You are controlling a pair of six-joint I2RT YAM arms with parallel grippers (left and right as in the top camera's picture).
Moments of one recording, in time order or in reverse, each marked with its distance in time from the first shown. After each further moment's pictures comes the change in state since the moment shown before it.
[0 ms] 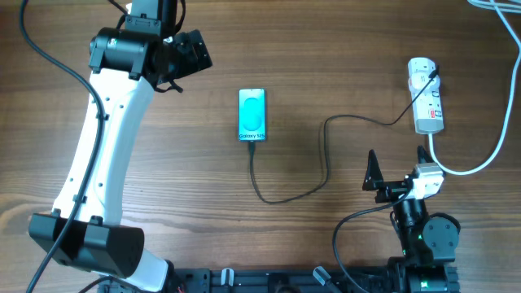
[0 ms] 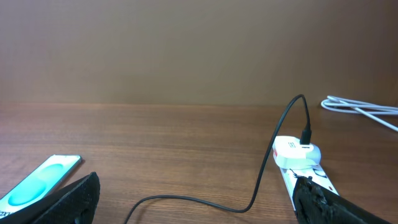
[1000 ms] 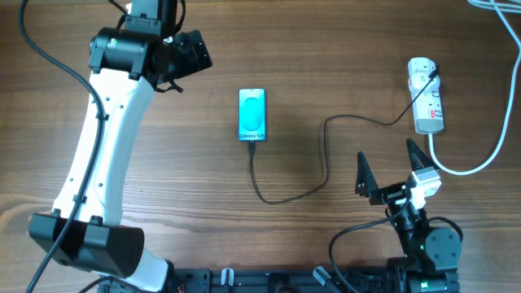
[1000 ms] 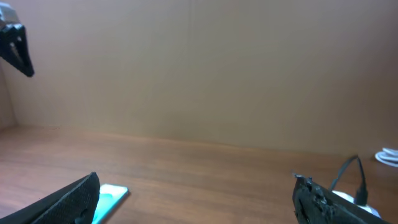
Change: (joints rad) left arm 0.000 0.000 0.000 0.000 0.000 0.000; right arm 0.063 0.000 0.001 0.156 -0.104 0.026
